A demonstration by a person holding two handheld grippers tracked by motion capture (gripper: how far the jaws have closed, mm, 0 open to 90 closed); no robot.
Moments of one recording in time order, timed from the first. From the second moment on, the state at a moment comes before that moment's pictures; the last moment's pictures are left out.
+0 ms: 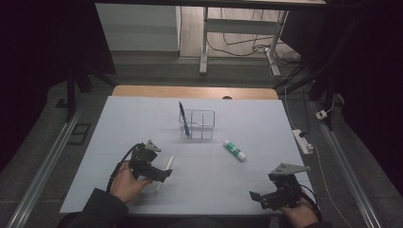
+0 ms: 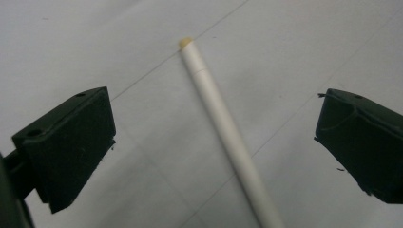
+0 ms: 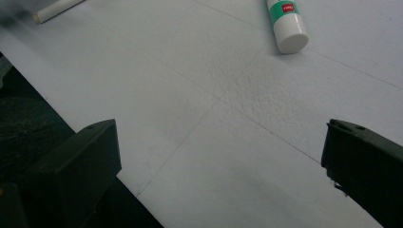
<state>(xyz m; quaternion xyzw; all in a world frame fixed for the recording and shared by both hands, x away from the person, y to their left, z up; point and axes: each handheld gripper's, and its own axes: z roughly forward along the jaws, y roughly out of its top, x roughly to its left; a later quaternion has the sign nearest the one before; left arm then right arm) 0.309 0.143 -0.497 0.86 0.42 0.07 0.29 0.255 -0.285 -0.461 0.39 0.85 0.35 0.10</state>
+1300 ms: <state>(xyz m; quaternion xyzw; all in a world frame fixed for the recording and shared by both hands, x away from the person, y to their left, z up) 0.342 0.122 -0.512 0.85 0.46 0.03 0.23 0.257 -0.285 -0.461 0.39 0.85 0.35 0.09</state>
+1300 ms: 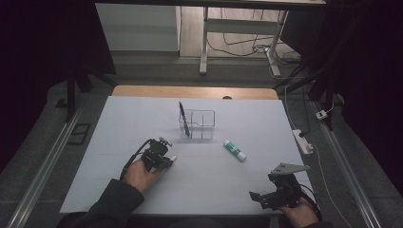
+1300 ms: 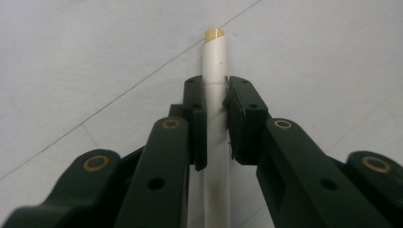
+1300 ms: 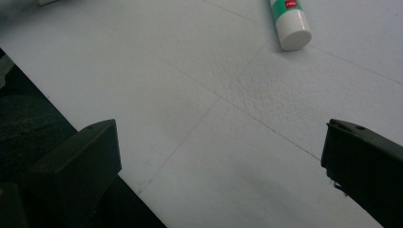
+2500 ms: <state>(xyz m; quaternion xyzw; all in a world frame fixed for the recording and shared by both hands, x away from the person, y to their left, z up) 0.398 0.114 -0.405 0.79 0.37 0.08 0.49 0.255 -0.287 -0.461 0.39 0.85 0.35 0.09</state>
